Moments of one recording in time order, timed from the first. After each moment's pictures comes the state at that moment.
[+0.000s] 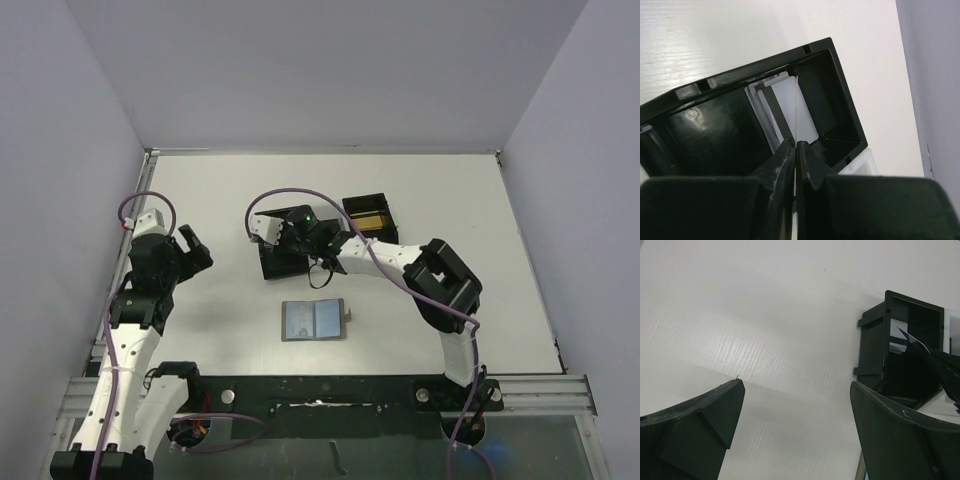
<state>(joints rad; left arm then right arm) -0.05 0.76 0.70 -0.50 -0.14 -0.47 0.86 1.96 1.33 0.11 -0.01 -0.70</state>
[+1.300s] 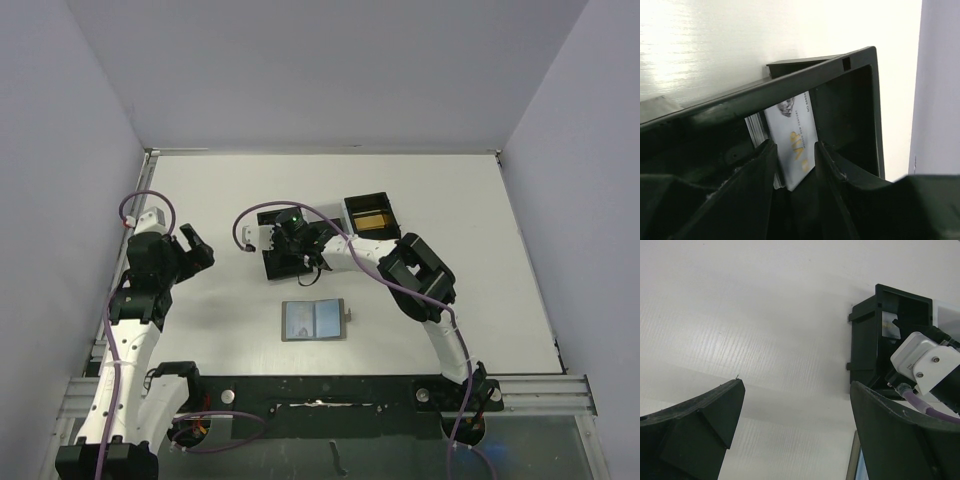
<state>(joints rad) 0.02 0.78 0.70 -0.47 -0.01 -0.46 0.86 2.17 1.50 0.05 0.06 -0.91</state>
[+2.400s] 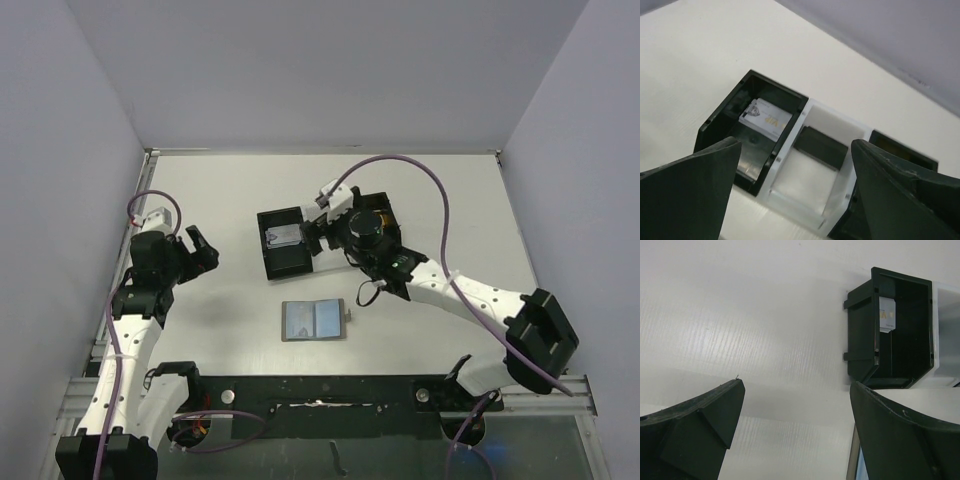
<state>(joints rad) 0.02 0.82 0.68 -0.46 0.06 -0.43 0.83 1.45 1.01 0.24 0.21 -0.15</state>
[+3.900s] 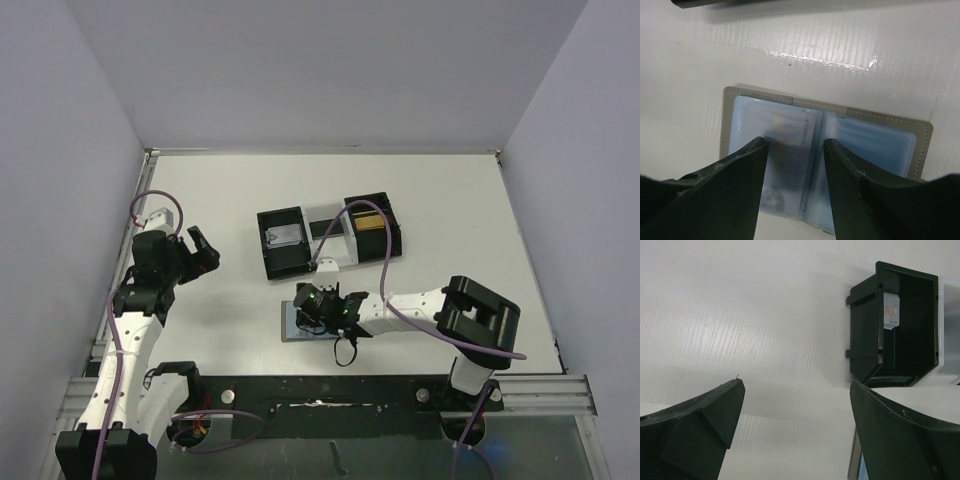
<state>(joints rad) 0.01 0.84 0.68 -0.46 0.07 -0.43 1.16 1.67 0.86 -0.10 0.44 0.90</state>
